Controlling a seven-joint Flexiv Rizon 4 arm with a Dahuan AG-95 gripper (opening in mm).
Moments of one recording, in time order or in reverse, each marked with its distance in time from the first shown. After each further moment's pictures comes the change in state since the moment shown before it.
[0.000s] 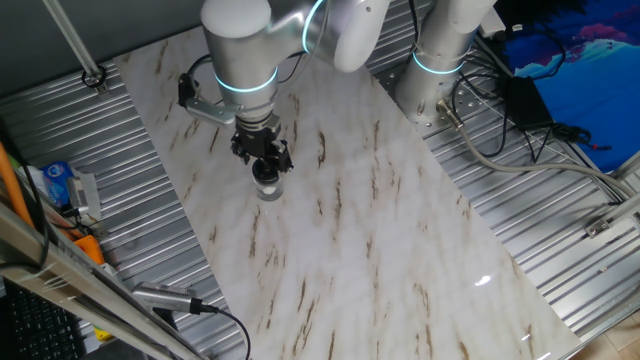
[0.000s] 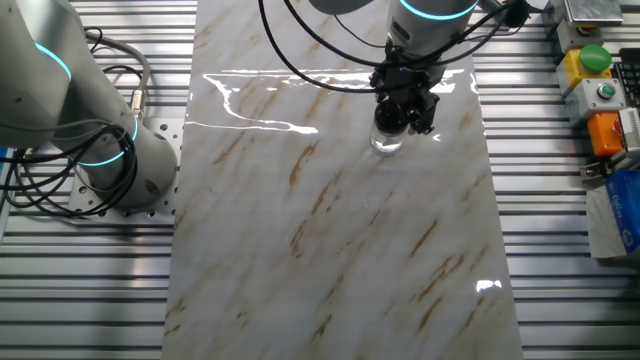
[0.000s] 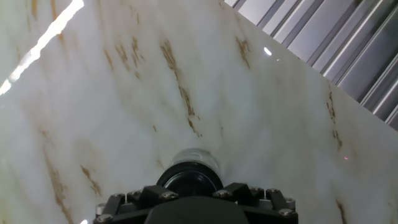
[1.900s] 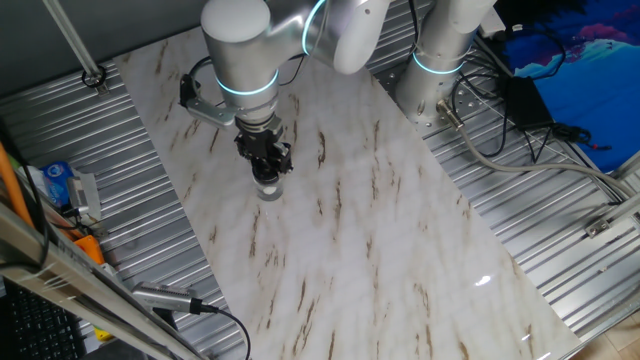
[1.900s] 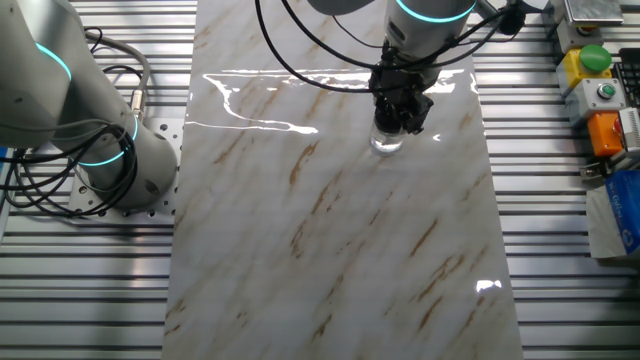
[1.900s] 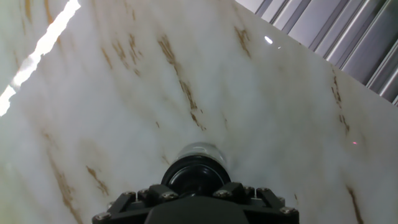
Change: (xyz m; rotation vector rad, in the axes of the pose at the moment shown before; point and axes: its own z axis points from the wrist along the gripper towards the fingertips) arm 0.006 0.006 0.003 -0.016 0.017 0.064
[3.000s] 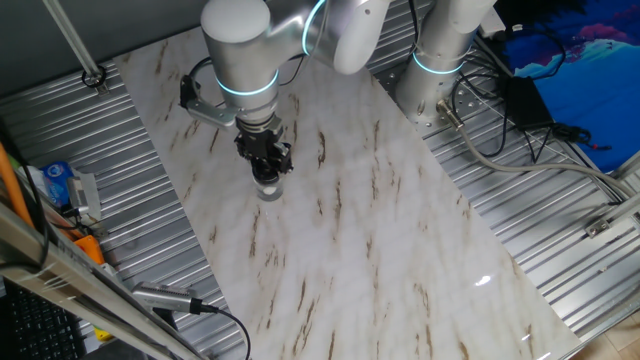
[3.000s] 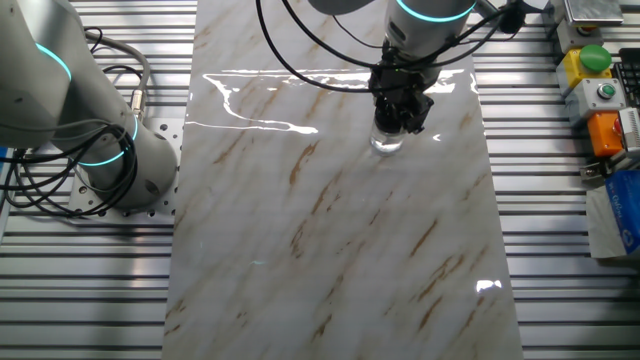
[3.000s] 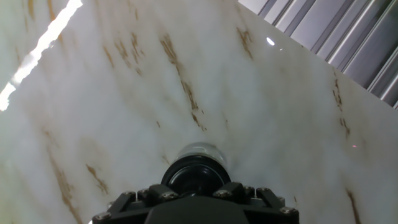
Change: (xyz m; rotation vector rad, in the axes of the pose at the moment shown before) arm 0.000 0.000 0.000 0.005 0.000 -0.025
